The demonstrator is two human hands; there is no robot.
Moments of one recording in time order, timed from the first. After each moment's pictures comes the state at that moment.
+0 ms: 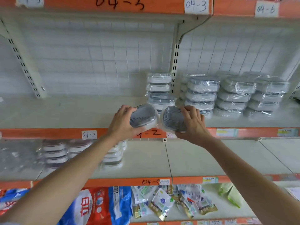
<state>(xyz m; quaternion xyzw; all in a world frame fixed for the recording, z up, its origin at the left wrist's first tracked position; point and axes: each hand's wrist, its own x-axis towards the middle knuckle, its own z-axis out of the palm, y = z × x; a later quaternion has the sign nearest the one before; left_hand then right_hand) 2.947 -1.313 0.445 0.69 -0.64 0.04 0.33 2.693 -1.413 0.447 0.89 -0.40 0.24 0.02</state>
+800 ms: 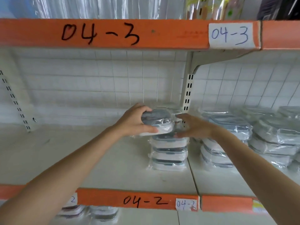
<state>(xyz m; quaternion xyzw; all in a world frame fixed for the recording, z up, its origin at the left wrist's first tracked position) 3.000 -1.484 0.553 0.68 -0.67 -0.01 0.31 2.781 -1.608 0.548 0.93 -0.32 0.06 -0.18</state>
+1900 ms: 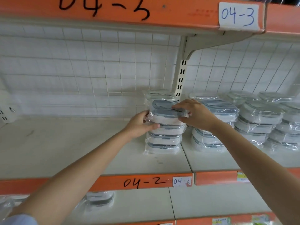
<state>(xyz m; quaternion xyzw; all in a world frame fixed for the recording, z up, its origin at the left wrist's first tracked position) 2.982 -1.497 0.483 0.58 -0.59 -0.31 0.47 2.764 -1.568 0.543 0.93 -0.30 0.23 -0.04</state>
